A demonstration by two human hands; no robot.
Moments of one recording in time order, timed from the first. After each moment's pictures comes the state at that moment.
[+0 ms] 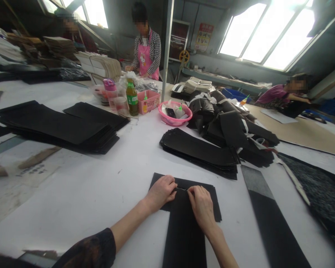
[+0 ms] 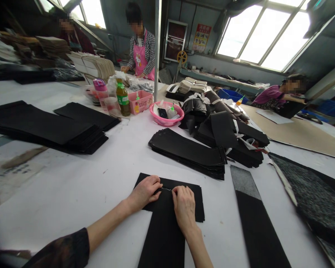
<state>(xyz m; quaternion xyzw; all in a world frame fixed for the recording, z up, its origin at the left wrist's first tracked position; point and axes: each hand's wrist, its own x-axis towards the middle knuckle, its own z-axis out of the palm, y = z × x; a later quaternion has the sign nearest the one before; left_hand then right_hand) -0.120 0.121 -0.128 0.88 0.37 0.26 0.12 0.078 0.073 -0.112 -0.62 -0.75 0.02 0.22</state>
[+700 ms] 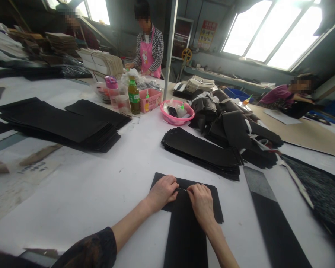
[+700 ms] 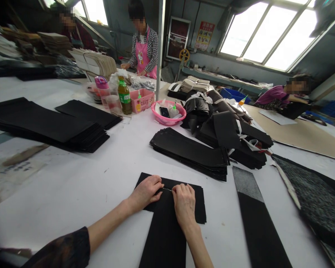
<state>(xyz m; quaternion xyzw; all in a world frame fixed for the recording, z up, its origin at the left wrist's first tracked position) -0.120 0.122 -0.126 0.88 0.38 0.27 0.12 0.072 0.083 -0.111 -0.60 -0.78 -0.03 0.18</state>
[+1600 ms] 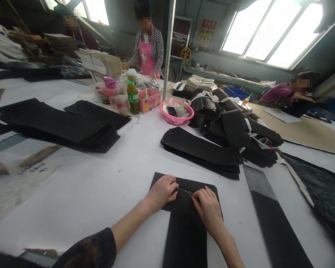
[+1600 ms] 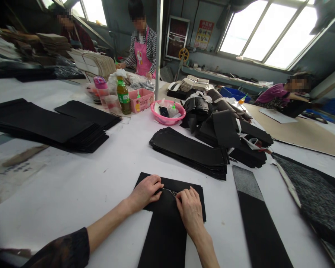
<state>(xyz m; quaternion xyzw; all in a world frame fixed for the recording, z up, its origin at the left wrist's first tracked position) -0.119 0.122 -0.129 0.88 0.37 0.28 0.12 0.099 0.068 -0.107 -0.55 -0.81 0.00 0.17</state>
